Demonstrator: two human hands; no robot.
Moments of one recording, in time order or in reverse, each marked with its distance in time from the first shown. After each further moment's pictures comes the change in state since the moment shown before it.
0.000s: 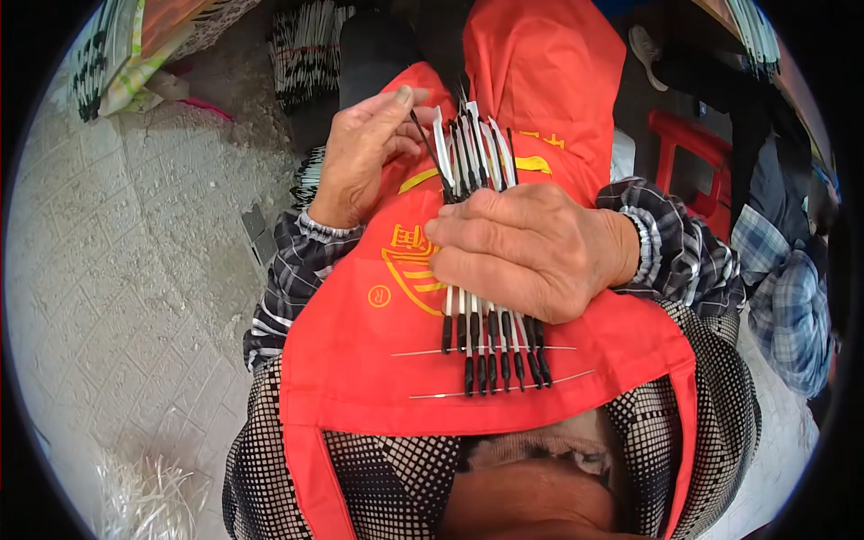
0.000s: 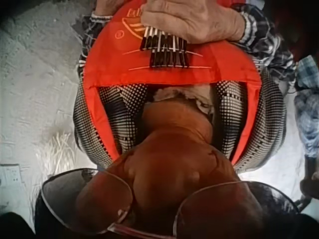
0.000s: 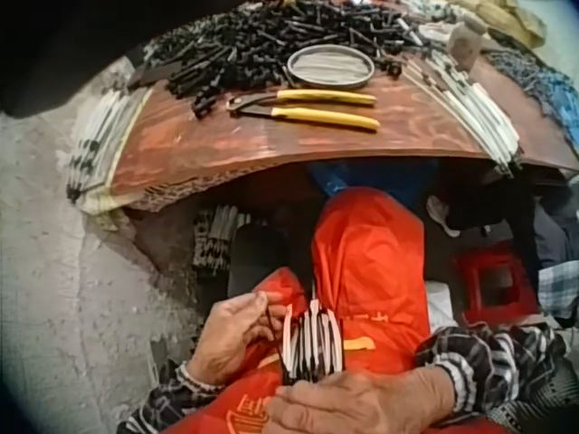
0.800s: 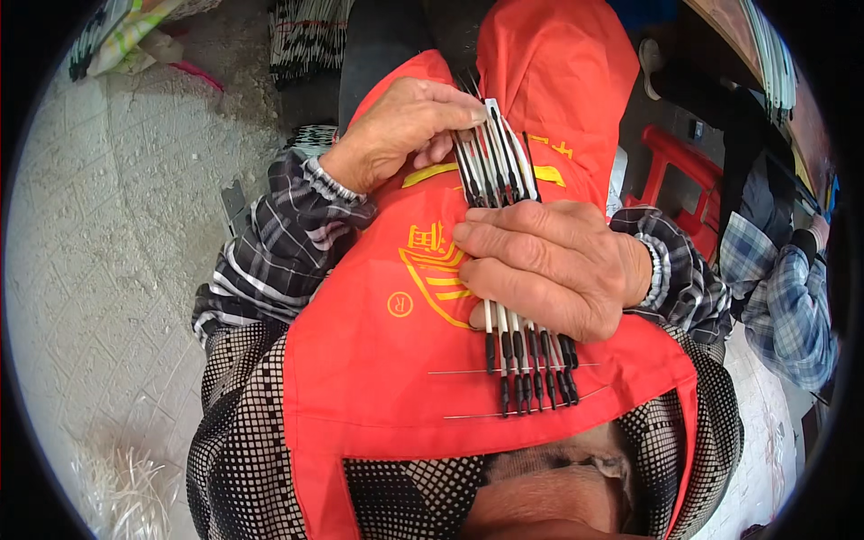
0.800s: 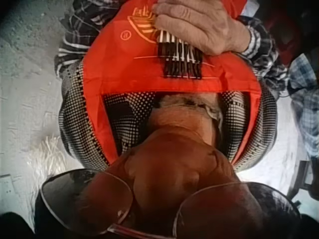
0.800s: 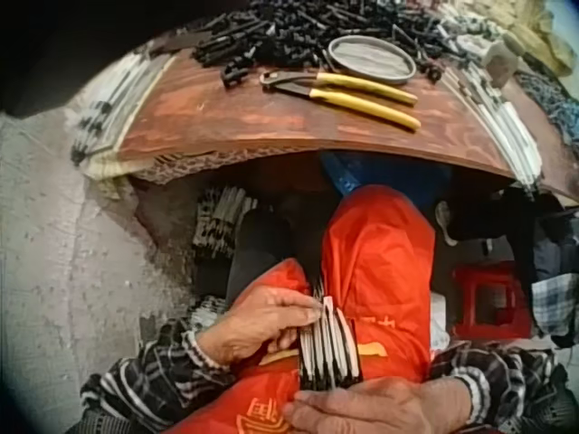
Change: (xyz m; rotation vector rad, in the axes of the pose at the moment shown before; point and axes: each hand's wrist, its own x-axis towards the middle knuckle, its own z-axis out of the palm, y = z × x) left_hand 0.011 -0.002 0.009 0.221 -0.299 -0.182; right_hand -0.008 -0.013 0.004 0.085 -0.006 0.047
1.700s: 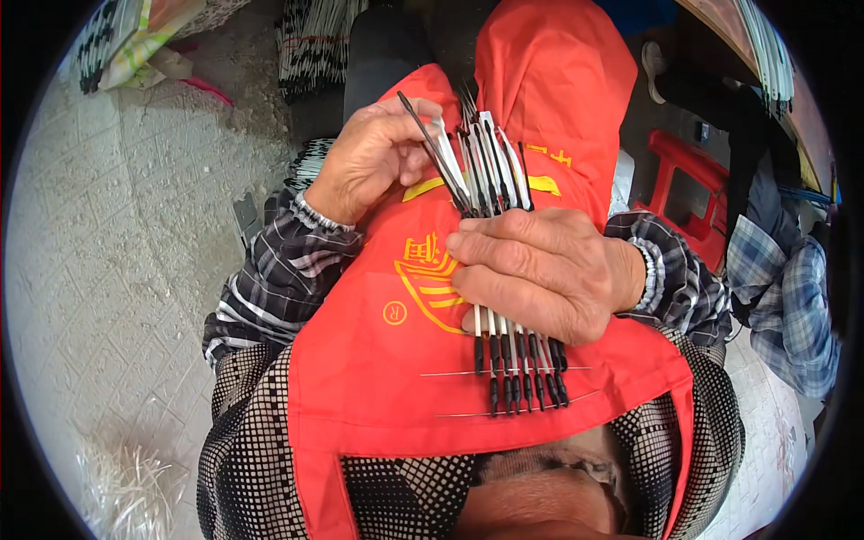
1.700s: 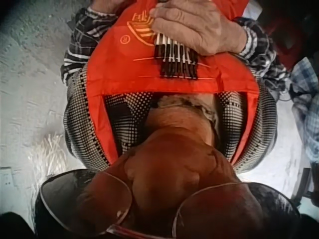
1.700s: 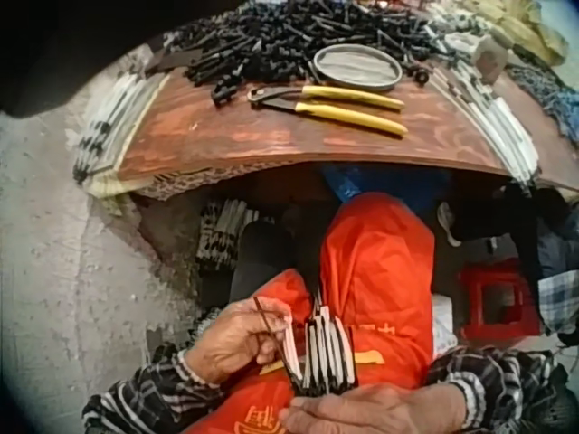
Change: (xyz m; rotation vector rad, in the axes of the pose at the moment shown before) left_hand -0.013 -0.005 -0.008 -0.424 0.146 -0.019; right_hand -0.005 0.005 -0.003 -0.007 0.030 -0.010
